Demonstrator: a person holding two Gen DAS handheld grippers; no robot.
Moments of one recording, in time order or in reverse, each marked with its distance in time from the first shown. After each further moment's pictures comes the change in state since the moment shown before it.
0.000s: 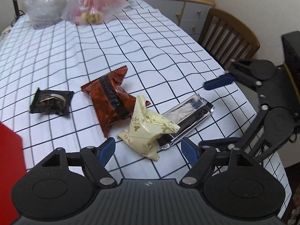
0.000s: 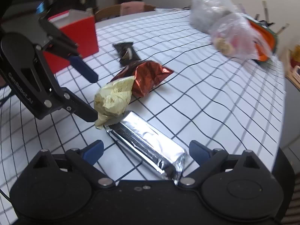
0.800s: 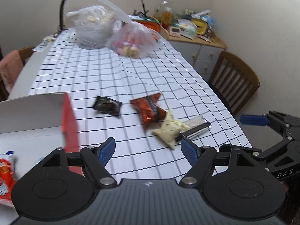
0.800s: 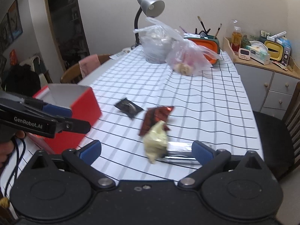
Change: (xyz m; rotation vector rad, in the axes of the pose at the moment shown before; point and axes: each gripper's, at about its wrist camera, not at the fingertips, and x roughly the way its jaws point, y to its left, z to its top) left arm -0.135 0.029 -0.060 -0.127 -0.234 0.063; right arm -0.105 0.108 0.023 0.477 -0.237 -0.240
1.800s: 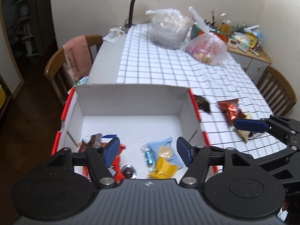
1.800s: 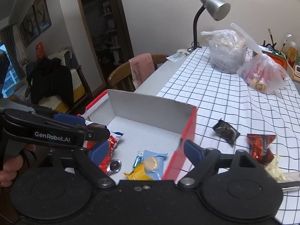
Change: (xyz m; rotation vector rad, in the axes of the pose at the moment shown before) left arm -0.104 0.181 -0.026 -0.142 -0.010 0.211; right arm 0.070 0.215 0.063 -0.051 0.005 0.172
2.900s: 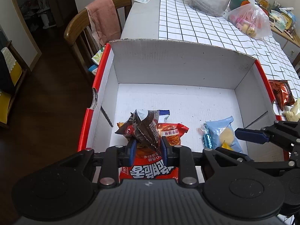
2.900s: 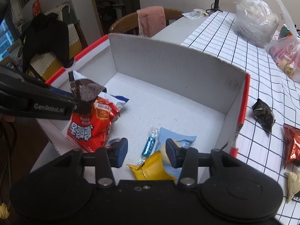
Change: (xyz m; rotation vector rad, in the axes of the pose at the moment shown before) left arm 0.078 0.082 -0.006 -0.053 0.224 0.146; right arm 0.121 0.045 -0.015 -0.096 0.269 -0.026
